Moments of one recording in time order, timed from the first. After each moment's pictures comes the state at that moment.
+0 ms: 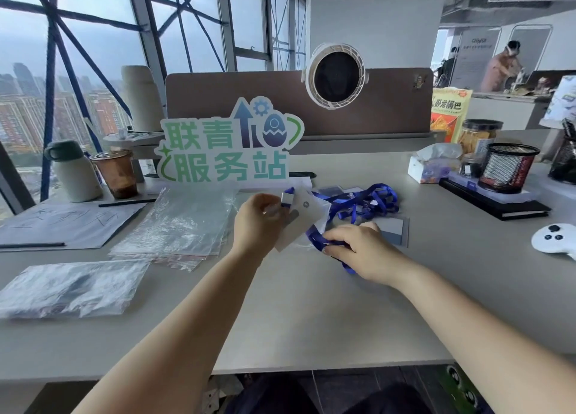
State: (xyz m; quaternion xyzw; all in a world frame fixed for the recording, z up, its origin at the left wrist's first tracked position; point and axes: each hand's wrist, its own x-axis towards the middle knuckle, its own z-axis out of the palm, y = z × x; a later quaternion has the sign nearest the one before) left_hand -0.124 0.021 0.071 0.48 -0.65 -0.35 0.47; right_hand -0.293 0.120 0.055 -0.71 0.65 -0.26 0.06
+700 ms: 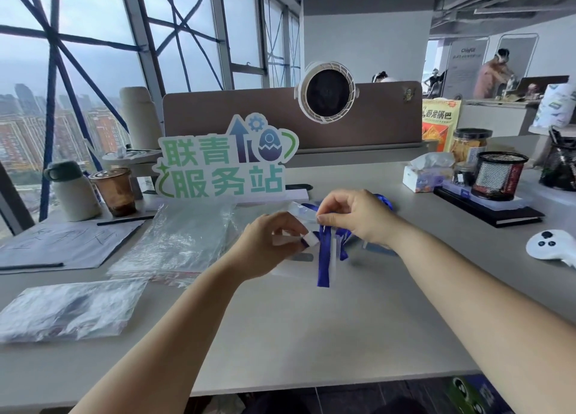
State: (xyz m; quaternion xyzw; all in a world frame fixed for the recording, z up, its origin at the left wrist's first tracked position) left_hand -0.110 0.037 0.088 0.27 -0.88 -0.24 0.32; right_hand -0.307 0.101 0.113 -0.67 0.56 -0.44 0.21
